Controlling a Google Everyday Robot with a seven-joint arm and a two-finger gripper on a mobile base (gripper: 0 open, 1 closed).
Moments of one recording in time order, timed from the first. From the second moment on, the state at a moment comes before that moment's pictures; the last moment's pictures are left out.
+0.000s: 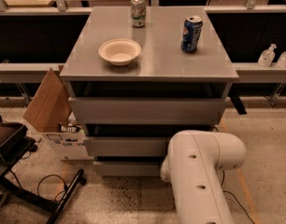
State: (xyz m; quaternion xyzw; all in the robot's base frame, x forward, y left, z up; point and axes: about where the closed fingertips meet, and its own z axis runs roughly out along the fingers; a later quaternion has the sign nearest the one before) arm 0.633 -0.131 0.156 -0.63 0.77 -0.06 0.11
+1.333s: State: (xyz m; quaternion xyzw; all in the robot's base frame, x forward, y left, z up) arm 0.633 -0.131 0.173 -0.63 0.77 -0.06 0.11
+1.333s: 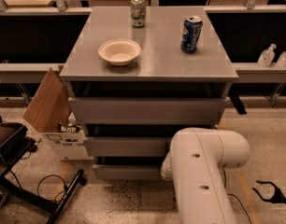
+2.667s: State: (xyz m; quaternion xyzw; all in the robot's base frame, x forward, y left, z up) arm 0.624 -0.133 0.202 -0.63 0.76 -0.06 0.11
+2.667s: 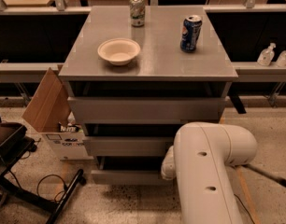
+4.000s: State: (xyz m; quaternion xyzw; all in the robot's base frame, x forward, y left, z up) arm 0.620 -0.133 0.197 -0.64 0.76 -0.06 0.10
